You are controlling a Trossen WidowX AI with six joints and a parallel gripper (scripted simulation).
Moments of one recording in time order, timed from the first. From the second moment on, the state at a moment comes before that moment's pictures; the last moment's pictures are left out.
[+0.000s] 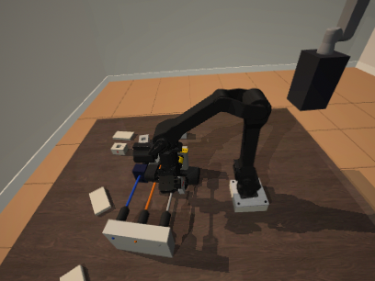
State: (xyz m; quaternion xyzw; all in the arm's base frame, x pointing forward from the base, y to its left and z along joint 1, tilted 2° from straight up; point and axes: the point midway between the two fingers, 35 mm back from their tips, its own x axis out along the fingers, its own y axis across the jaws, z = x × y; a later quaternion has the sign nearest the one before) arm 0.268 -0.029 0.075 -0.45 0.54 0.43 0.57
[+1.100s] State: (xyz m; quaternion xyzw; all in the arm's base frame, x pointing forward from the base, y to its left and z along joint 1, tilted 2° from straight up) arm 0.267 -0.029 0.086 -0.45 0.53 0.43 0.57
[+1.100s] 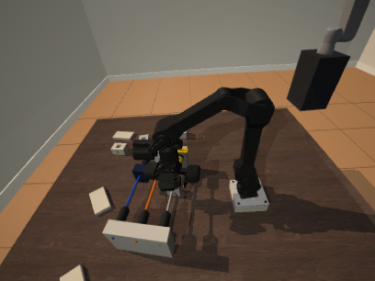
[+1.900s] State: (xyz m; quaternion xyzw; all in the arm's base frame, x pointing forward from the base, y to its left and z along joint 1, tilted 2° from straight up) arm 0.268 -0.028 0.086 -0.45 0.53 0.43 0.57
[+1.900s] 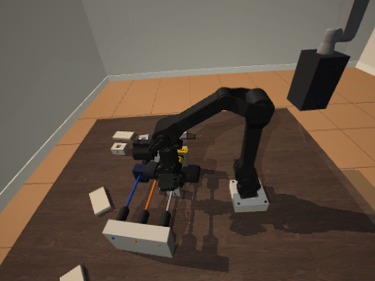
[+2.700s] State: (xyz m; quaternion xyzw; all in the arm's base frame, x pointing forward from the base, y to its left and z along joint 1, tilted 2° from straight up) arm 0.267 -0.028 0.087 -0.45 0.53 0.43 0.57
